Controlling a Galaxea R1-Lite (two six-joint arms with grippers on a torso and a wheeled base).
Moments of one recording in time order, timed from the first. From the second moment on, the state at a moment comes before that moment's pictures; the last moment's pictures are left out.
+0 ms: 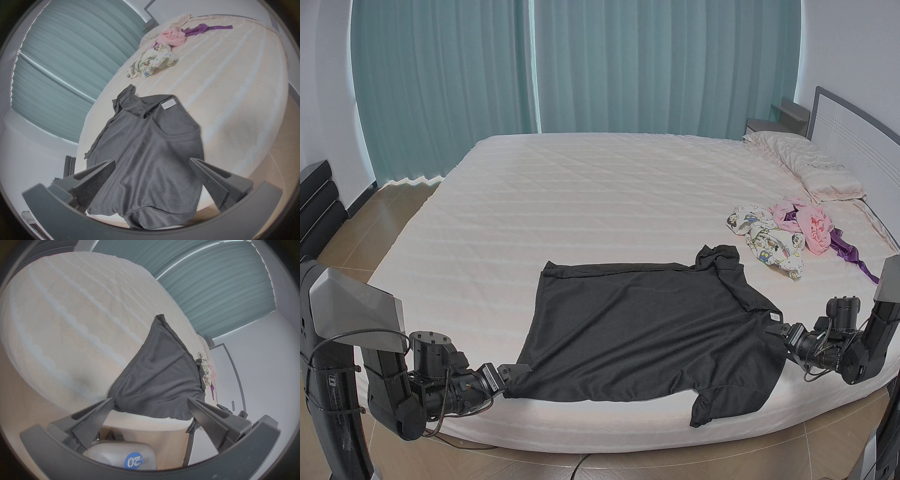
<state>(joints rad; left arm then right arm) -0.23 2.25 -0.25 -1.38 -0.32 -0.82 -0.10 2.16 -0.39 -1.12 0.24 0.71</state>
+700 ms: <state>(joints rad) -0.27 2.26 -0.30 -1.21 -0.21 -0.80 -0.09 2.16 -0.30 -1.20 0.19 0.64</state>
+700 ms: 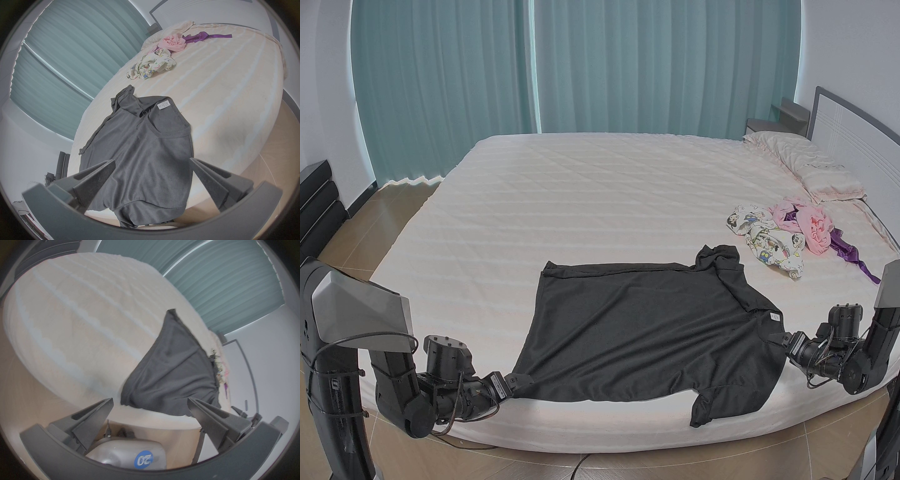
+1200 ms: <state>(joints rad) -0.38 2.16 -0.39 -0.95 -0.09 -0.83 -0.07 2.17 -0.22 -1.23 0.20 0.65</state>
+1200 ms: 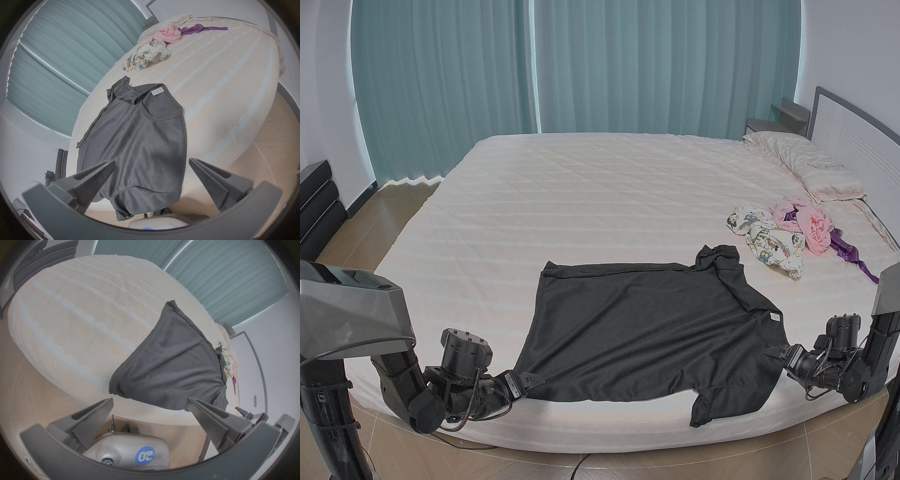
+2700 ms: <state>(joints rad) -0.36 2.11 -0.41 -0.94 -0.10 -0.88 0.00 2.13 -0.38 -1.22 0.16 0.70</state>
